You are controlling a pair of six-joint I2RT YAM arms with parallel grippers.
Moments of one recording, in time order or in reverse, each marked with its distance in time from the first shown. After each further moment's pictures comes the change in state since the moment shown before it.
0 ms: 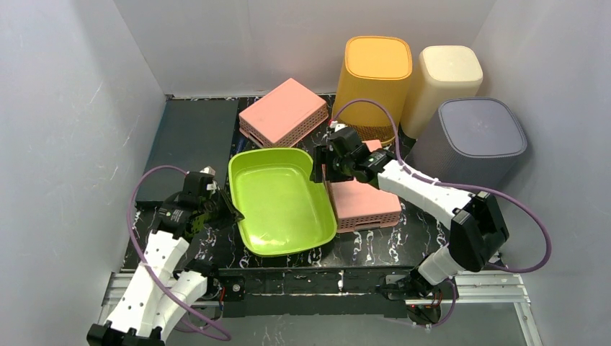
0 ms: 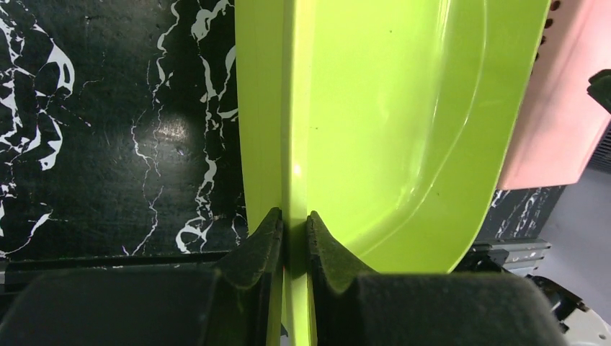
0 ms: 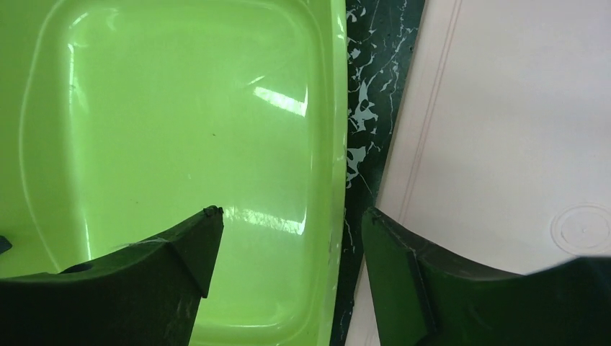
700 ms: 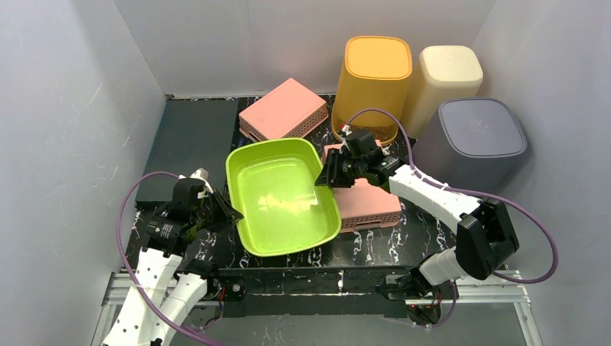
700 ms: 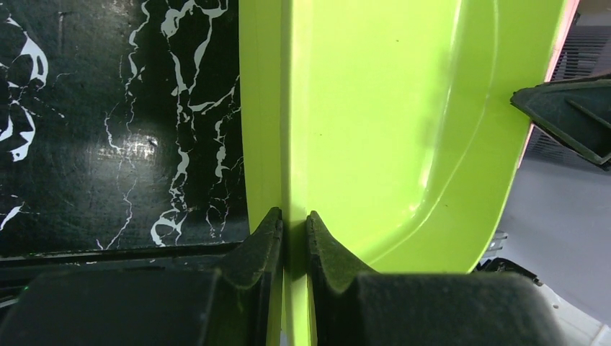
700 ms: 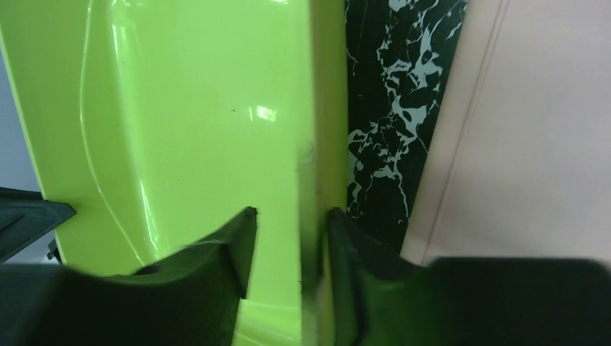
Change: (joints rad) left arm 0.000 -0.138 0.035 -0.042 0.043 -0.047; right arm -0.101 -0.074 -0.124 0.089 -0.308 0.131
